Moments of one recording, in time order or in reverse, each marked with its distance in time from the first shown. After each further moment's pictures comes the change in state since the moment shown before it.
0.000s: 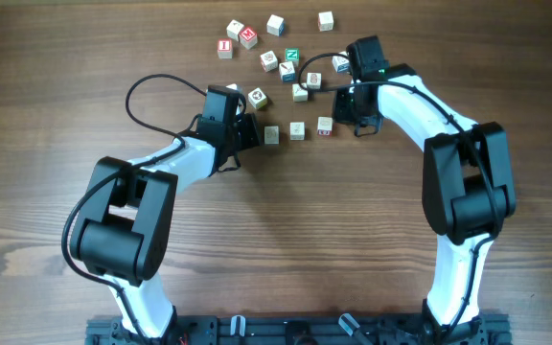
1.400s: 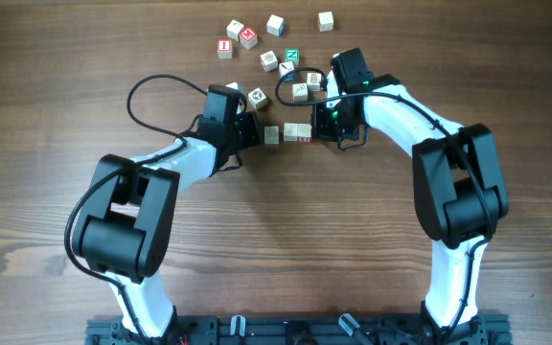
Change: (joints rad) left arm 0.000 0.015 0.000 0.053 0.011 -0.023; right arm 0.066 -0.007 -0.048 -0.003 -0.254 -0.012
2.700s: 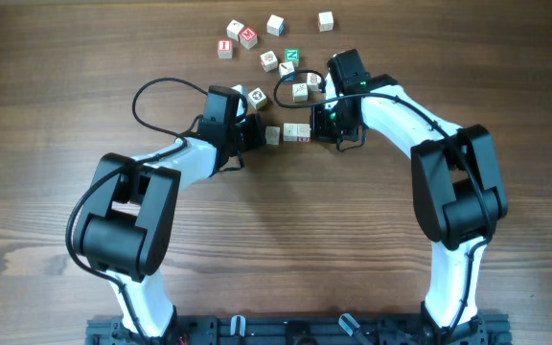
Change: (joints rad) left arm 0.000 0.009 -0.002 -0.007 0.114 -0.015; right arm 0.008 -0.003 0.002 -0.022 0.029 0.000
